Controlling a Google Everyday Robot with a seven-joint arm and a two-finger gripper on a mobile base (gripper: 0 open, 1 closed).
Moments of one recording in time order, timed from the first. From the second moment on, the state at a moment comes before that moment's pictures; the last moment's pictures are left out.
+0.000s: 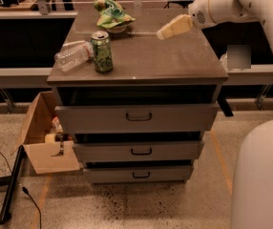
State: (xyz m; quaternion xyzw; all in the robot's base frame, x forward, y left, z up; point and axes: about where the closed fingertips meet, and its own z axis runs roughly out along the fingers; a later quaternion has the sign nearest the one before) arm 0.803 -0.136 0.963 -0.39 0.76 0.15 0.49
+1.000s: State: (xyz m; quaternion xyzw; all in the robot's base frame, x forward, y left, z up) arm 0.920 -0.020 0.943 -0.38 0.70 0.18 0.58
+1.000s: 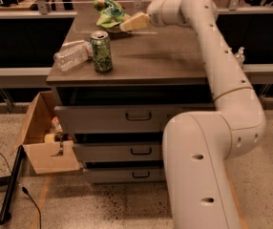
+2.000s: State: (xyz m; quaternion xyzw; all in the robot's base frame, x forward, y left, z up) arm 0.968 0.046 0.931 -0.29 0.73 0.18 0.59
